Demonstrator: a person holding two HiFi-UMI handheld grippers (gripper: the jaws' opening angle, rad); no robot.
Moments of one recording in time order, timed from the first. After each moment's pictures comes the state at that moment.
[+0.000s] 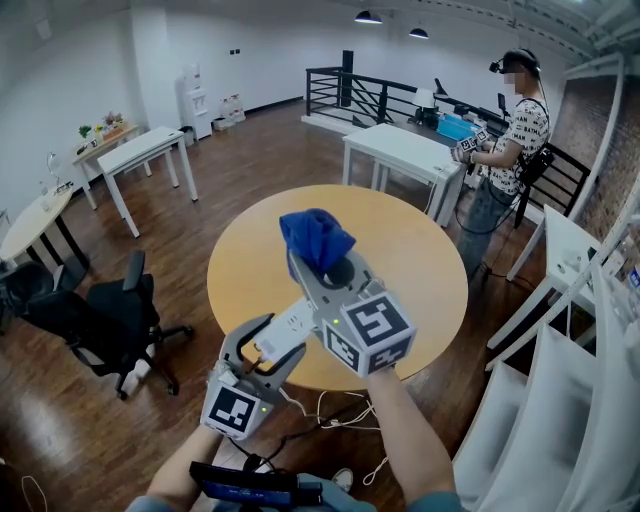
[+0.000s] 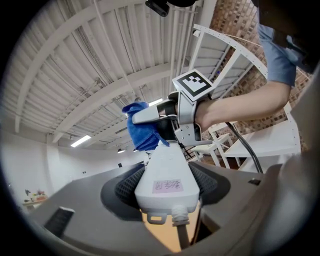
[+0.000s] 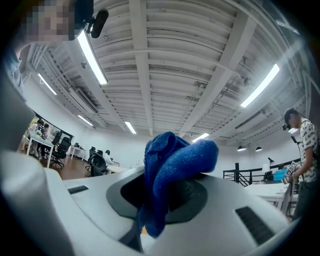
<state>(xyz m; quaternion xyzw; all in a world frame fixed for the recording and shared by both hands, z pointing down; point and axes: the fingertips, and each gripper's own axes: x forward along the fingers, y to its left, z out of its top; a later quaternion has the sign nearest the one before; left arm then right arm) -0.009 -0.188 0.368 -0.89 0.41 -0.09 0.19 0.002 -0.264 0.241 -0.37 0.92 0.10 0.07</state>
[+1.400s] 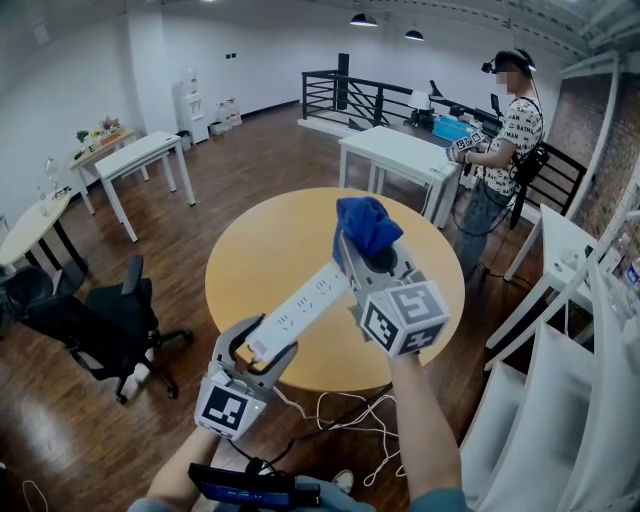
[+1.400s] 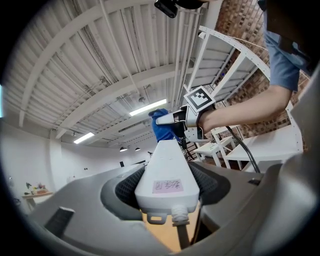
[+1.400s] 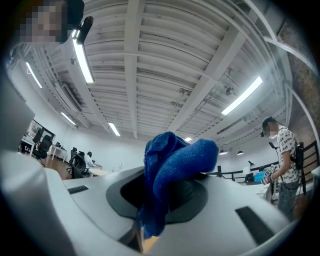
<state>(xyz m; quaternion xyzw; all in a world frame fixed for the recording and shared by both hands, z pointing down) -0.023 -0.190 0.365 -0.88 0.43 -0.08 0.17 0.083 -0.297 0.230 -0.45 0.88 0.09 0.10</state>
